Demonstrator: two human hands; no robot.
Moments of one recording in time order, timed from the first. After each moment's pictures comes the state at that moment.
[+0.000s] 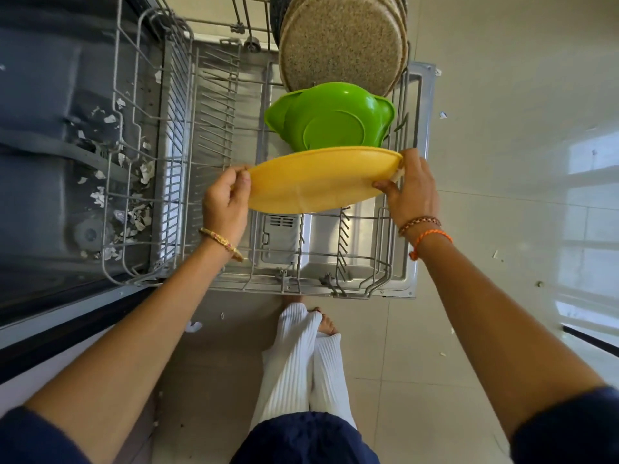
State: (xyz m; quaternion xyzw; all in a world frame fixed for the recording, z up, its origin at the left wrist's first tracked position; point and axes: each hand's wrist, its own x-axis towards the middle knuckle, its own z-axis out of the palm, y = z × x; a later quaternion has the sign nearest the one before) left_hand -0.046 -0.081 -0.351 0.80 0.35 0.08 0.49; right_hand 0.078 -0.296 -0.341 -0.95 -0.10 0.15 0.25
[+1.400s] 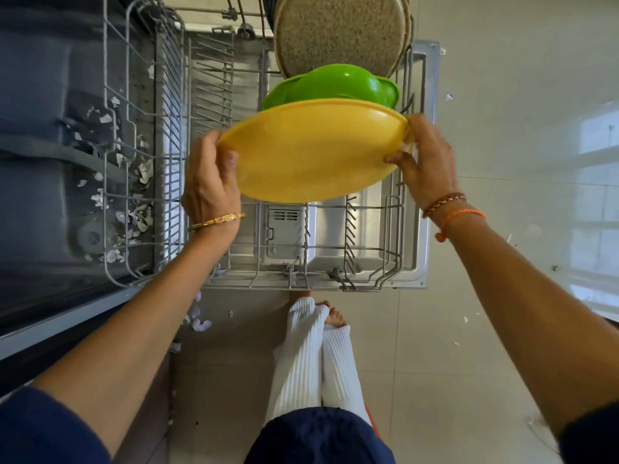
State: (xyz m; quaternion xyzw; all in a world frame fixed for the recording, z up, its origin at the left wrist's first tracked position) left_hand -0.040 -0.070 -0.343 0.89 0.28 0.17 0.33; right_hand 0.091 -0.297 -0.338 -0.92 -0.18 0.12 0.34
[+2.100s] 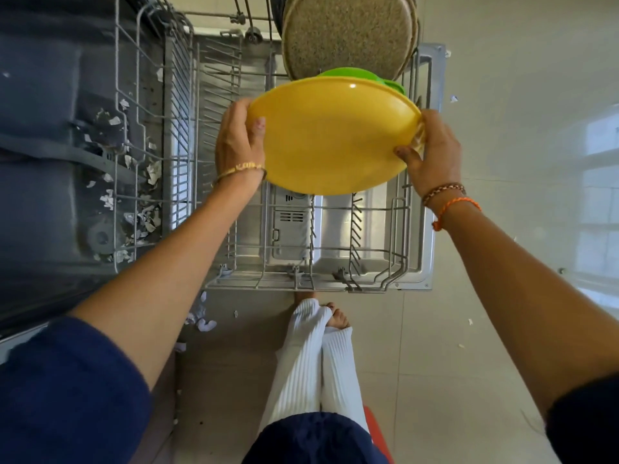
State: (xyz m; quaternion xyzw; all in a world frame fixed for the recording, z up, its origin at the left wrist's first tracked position) left_hand 0.013 -0.061 -0.344 0.88 0.31 0.06 0.34; right_hand 0.101 -0.289 -0.342 -0.94 -0.10 0.12 0.31
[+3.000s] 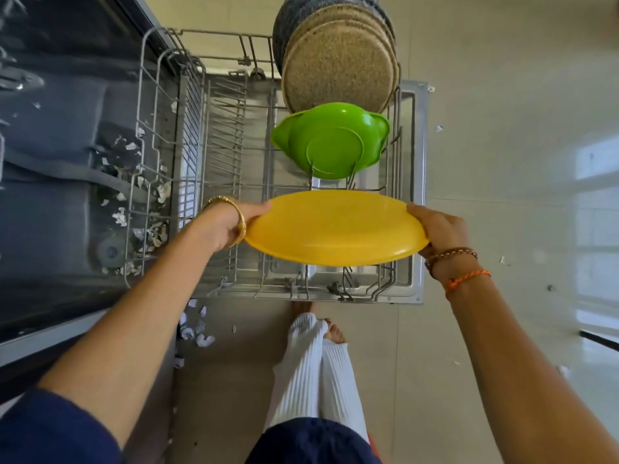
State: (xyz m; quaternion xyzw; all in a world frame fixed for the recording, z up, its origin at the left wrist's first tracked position) left_hand -0.026 -0.071 -0.291 0.57 0.53 -0.29 0.56; right_hand 0.047 -0.321 -0.295 -0.73 0.35 0.27 0.52
